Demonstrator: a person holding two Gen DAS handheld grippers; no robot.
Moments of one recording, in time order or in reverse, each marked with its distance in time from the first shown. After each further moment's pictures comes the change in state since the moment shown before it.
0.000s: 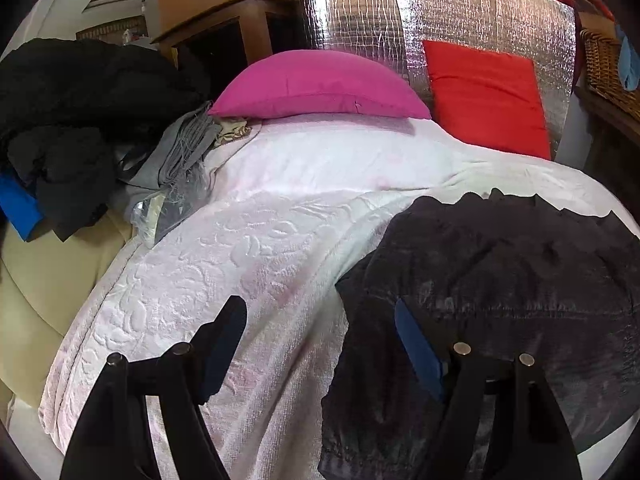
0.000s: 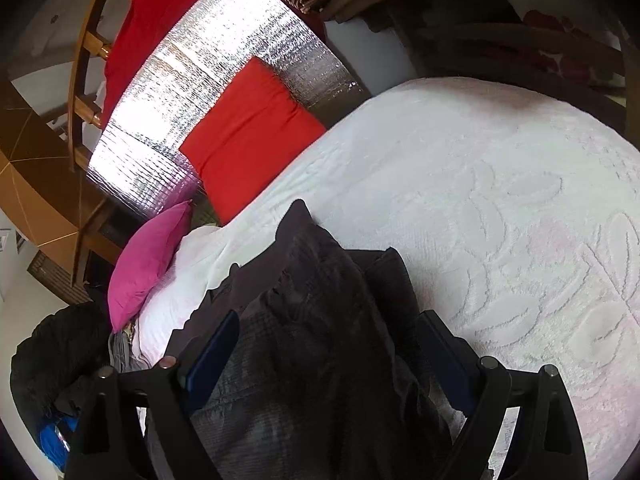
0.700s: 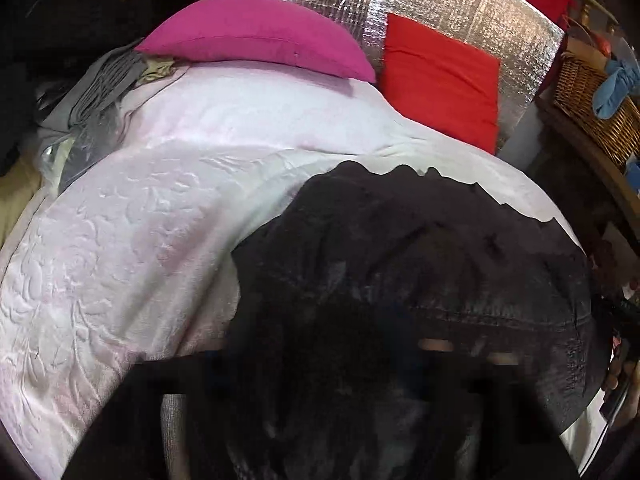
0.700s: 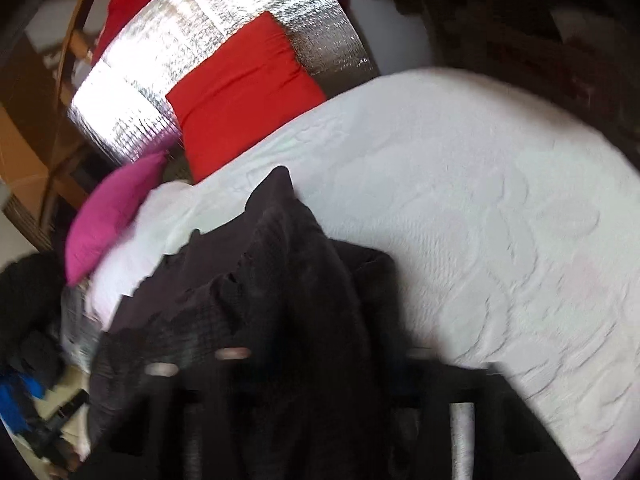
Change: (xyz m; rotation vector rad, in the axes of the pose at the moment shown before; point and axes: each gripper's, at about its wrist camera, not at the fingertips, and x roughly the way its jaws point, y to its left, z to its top) left arm 0.038 -0.020 -0.001 -0.087 0.153 -0.328; right arm 0.057 0.011 0.005 -0.191 0.080 -0.120
